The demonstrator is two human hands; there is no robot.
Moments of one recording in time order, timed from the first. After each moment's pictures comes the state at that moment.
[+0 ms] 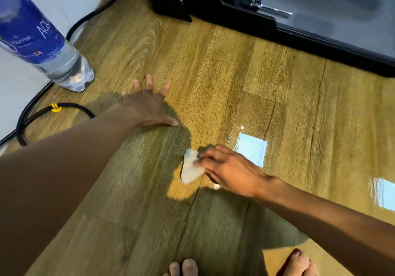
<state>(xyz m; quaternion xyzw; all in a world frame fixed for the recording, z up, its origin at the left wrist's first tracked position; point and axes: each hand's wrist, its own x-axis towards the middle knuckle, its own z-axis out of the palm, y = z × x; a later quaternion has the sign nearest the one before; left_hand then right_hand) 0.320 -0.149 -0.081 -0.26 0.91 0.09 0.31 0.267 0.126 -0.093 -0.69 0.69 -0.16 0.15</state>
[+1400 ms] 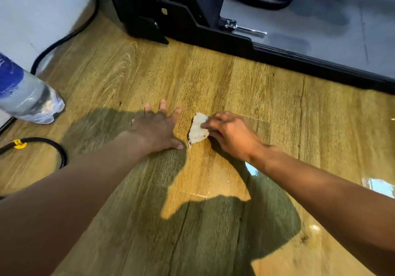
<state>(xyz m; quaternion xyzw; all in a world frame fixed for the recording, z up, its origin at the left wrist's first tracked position) 0.265 -0.108 -0.085 -0.17 0.93 0.05 0.32 0.151 0.084 -0.101 -0.56 0.81 -0.15 0.11</state>
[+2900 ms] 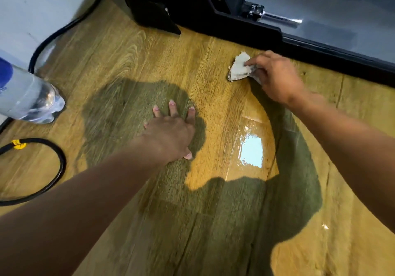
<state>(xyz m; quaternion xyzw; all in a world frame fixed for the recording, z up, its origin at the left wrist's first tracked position) 0.240 -0.095 -0.076 -0.16 0.91 0.05 0.39 0.002 0.037 -0.108 -0.49 0.86 -0.16 0.04</state>
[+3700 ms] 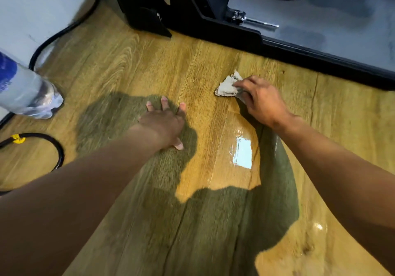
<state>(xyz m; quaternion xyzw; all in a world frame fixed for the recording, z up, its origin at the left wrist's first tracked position) 0.239 -0.094 -0.084 -0.19 0.91 0.04 0.37 0.052 0.079 -0.105 -0.48 0.86 -0.15 0.06</state>
